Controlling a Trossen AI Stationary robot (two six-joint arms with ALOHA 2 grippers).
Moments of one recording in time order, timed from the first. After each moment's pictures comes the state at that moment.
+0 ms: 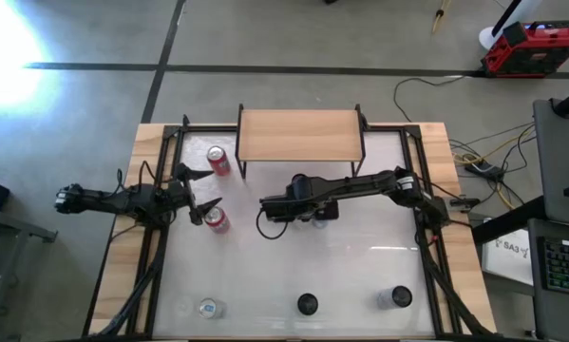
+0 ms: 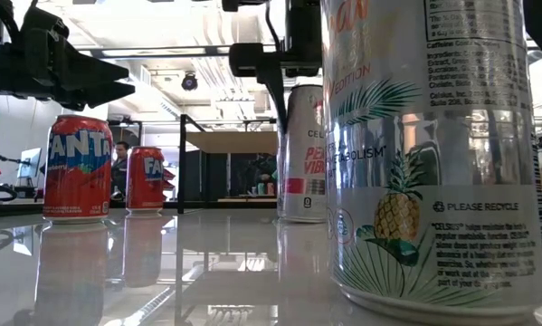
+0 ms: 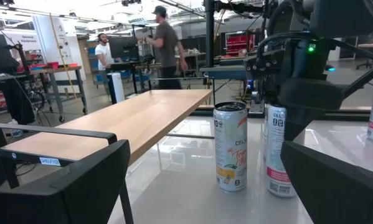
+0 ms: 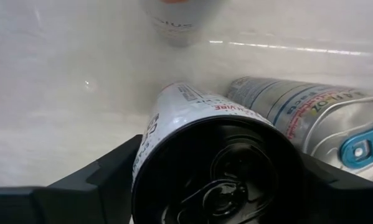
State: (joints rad) left arm -0.13 0.03 0.02 0.10 -0.49 0.11; right arm 0.09 2.19 2.11 -1.46 0.12 1.62
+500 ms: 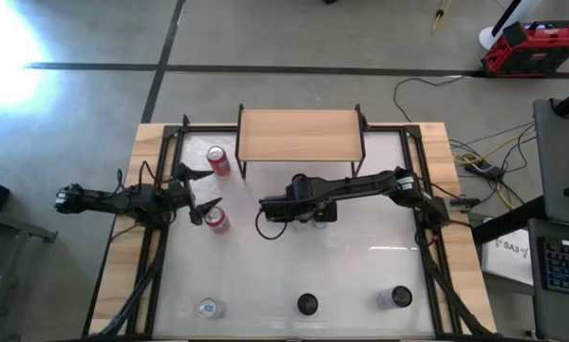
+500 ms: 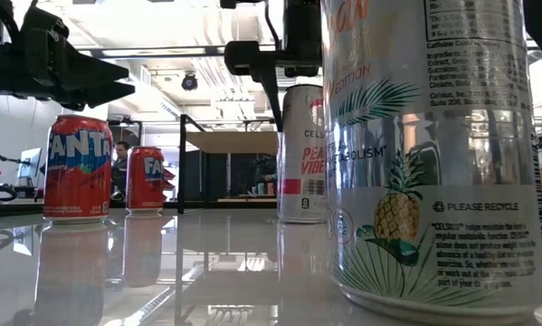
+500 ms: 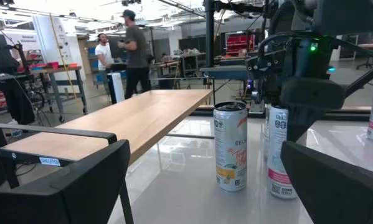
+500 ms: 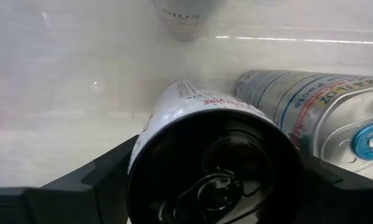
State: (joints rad) left arm -0.13 0.03 0.02 0.10 -0.49 0.11; right arm 0.09 2.19 2.11 -1.43 0.11 1.65
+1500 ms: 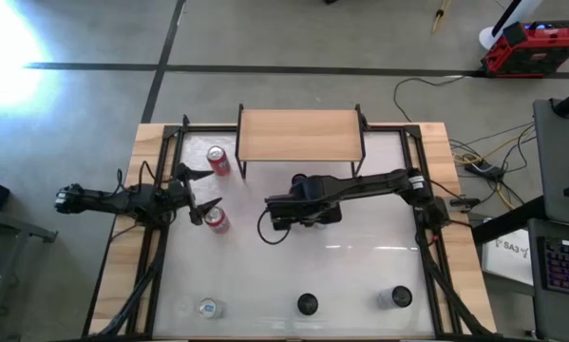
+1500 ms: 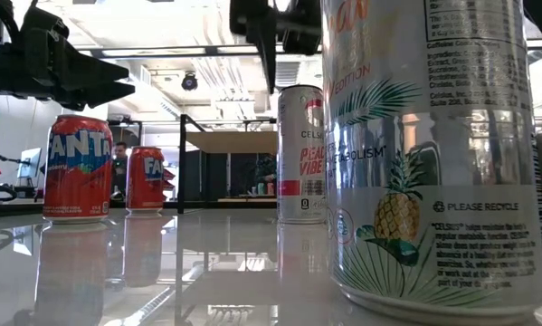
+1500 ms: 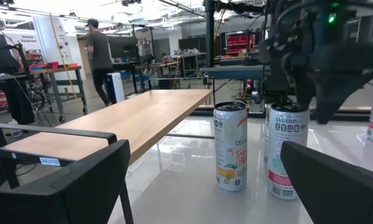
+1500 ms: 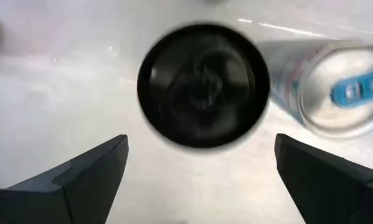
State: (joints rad) left arm -0.13 0.03 0.02 0.10 -0.49 0.11; right arm 0.12 2.11 2.11 -1.42 0.01 1.52
